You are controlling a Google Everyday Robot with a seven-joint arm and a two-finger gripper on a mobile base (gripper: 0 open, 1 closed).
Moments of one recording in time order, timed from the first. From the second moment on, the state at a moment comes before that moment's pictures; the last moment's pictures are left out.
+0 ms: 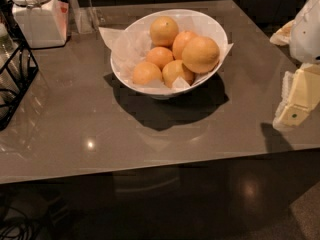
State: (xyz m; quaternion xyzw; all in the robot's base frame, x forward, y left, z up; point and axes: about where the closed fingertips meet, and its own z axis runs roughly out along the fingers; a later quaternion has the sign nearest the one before) arm 0.438 -0.216 0.976 -0.60 0.78 -0.03 0.16
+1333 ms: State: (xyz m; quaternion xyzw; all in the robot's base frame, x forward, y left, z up) arm 0.527 -0.168 0.994 -0.64 0.74 0.02 0.22
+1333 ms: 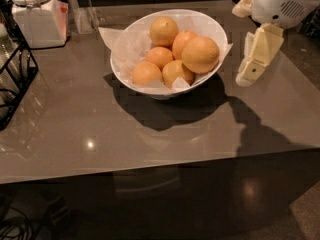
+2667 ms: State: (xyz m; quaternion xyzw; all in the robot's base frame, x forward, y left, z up) arm 0.596 -0.160 0.984 -0.62 0.74 0.06 0.27
